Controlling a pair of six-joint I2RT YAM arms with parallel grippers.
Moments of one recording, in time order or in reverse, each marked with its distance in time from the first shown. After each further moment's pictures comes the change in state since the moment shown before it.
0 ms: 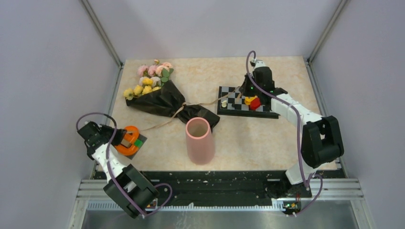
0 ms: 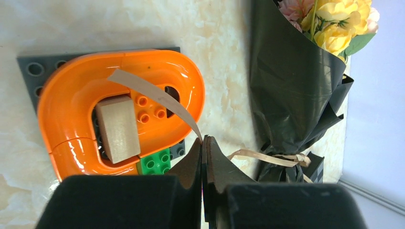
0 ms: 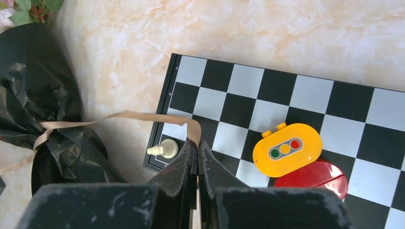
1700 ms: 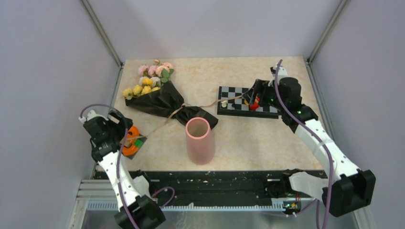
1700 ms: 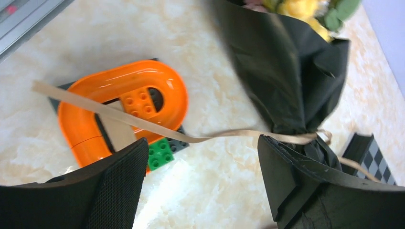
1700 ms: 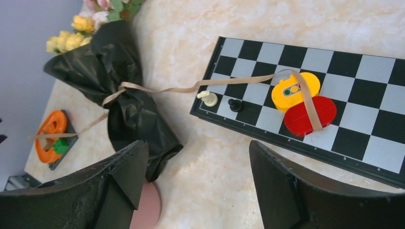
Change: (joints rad) left arm -0.124 -0.215 0.079 -0.151 -0.170 0.175; right arm -0.046 -0.470 -0.169 -0.166 -0.127 0.030
